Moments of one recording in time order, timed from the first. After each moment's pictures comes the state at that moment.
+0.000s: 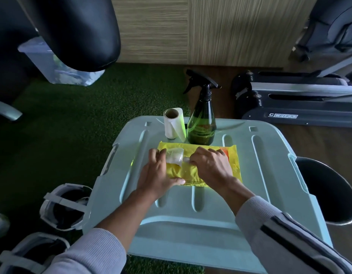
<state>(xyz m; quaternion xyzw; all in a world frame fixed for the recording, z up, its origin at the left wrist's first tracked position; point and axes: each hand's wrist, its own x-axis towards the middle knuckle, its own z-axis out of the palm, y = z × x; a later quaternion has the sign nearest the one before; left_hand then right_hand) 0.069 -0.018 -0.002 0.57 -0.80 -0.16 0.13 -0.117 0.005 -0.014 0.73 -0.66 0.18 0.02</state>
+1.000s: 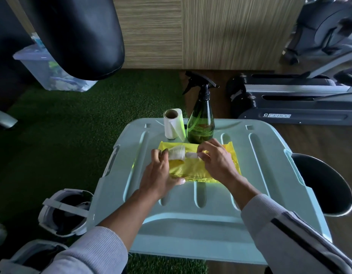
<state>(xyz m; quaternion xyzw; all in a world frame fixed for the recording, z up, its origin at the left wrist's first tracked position) 0.075 -0.016 -0.003 0.54 -0.82 -0.16 0.11 -0.126 0.008 -0.013 0.65 -0.67 0.34 -0.10</state>
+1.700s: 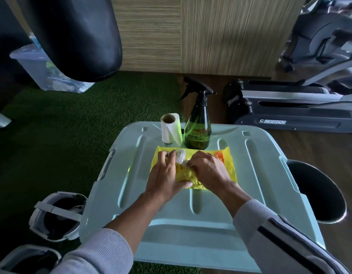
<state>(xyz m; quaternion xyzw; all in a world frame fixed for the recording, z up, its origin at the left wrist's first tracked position) 0.050 -0.013 -0.002 0.51 -0.83 -0.16 0.17 -0.121 0.004 -0.022 0.73 -0.65 0.23 -0.03</state>
